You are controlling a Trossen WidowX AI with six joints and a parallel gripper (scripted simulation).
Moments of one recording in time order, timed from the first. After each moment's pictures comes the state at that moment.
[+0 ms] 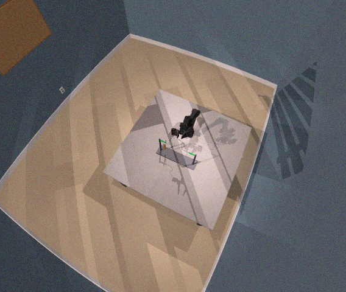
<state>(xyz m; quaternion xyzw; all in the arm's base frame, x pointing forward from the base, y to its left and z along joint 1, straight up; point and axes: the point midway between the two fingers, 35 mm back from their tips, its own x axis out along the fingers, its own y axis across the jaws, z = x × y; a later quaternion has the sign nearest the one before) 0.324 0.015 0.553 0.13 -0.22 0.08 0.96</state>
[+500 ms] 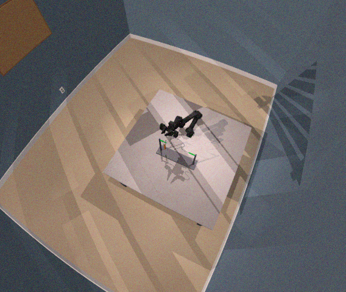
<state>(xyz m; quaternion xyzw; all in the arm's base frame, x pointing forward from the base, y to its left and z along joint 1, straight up) 0.335 -0.119 0.512 0.05 -0.23 -0.09 0.97</state>
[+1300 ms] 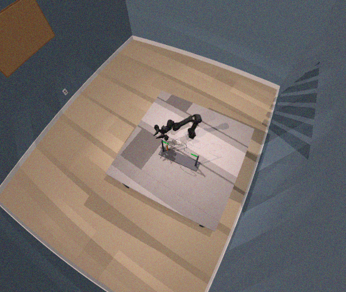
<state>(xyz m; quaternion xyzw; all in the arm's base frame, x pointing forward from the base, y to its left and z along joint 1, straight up) 0.313 -0.255 0.333 -0.07 -0.09 -0.17 0.98</state>
